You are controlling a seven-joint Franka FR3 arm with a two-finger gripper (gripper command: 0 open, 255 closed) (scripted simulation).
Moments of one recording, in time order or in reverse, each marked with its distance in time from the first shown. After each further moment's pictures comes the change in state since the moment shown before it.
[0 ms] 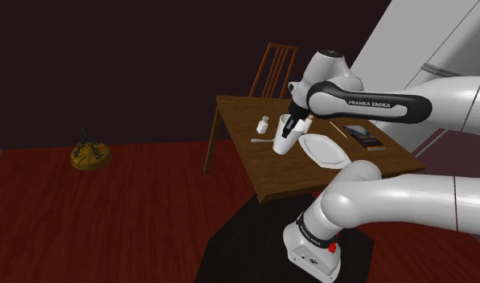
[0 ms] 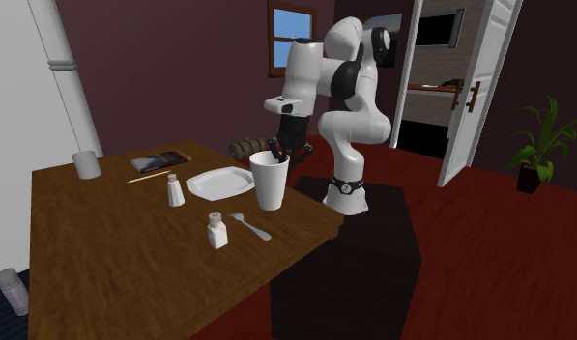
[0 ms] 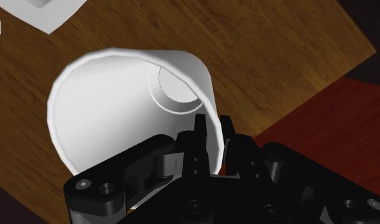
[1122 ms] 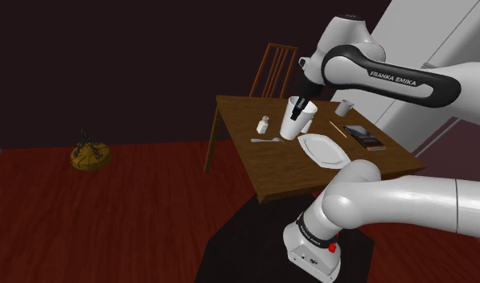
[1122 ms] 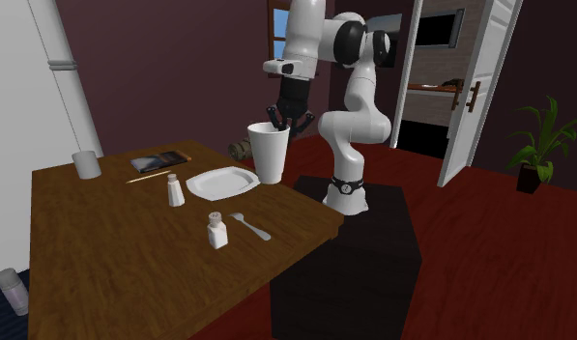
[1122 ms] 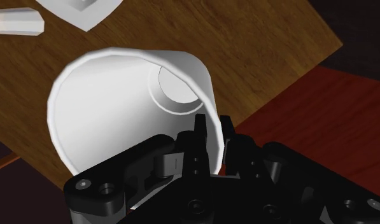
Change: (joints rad) arm 0.029 -0.043 0.062 0.202 0.073 -0.242 -0.035
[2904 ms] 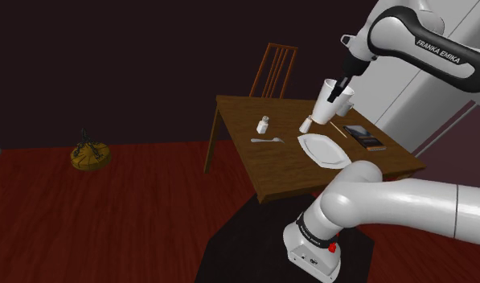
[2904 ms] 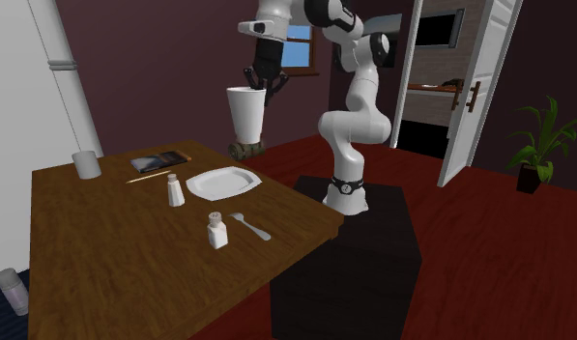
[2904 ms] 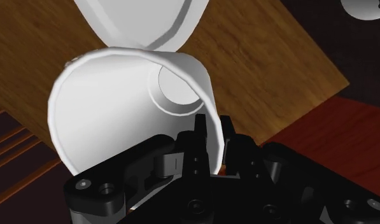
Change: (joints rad) arm -0.055 -0.042 -0.133 0.264 -0.083 -0.244 -0.238
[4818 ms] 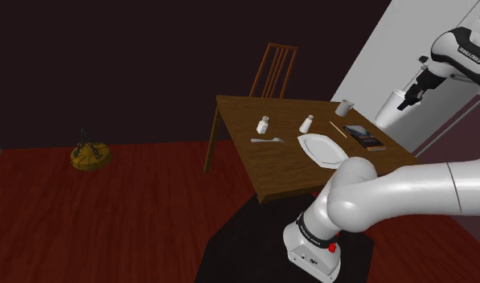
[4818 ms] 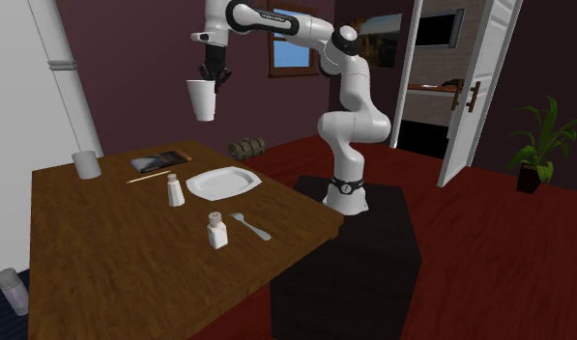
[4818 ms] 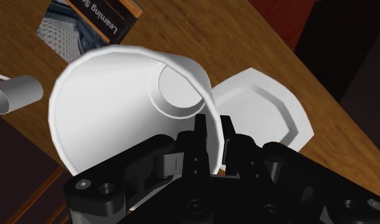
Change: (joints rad) arm 0.219 0.181 -0.782 0.647 -0.263 0.002 -0.688
